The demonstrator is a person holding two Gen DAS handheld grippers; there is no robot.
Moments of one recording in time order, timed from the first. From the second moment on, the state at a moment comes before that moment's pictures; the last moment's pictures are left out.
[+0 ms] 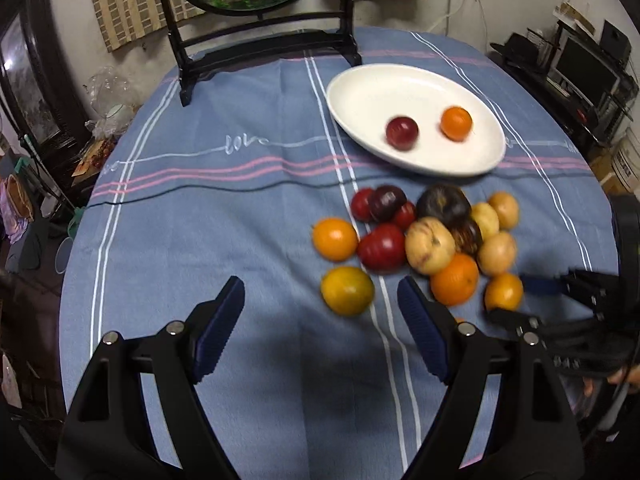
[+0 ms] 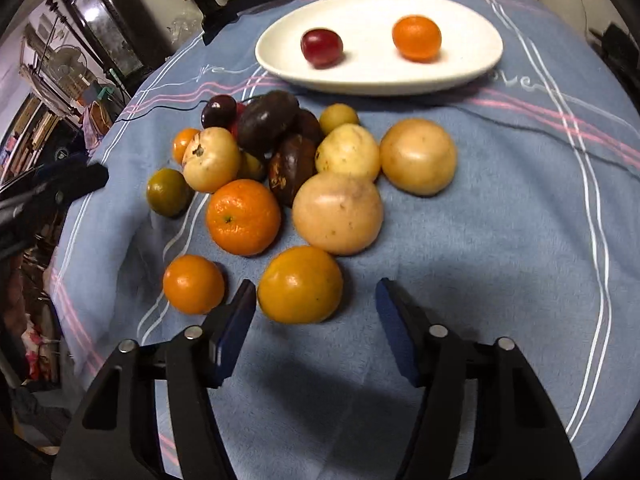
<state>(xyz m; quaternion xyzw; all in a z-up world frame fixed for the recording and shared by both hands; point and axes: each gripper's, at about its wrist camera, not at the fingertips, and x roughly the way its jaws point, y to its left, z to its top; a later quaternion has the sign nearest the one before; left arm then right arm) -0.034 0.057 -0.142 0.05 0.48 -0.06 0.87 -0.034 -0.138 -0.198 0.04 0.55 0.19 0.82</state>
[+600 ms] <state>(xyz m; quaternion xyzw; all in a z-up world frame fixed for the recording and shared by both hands) -0.048 -0.022 -0.198 0.10 0.52 -0.20 0.83 -0.058 -0.178 -0.183 0.09 0.54 0.19 0.81</state>
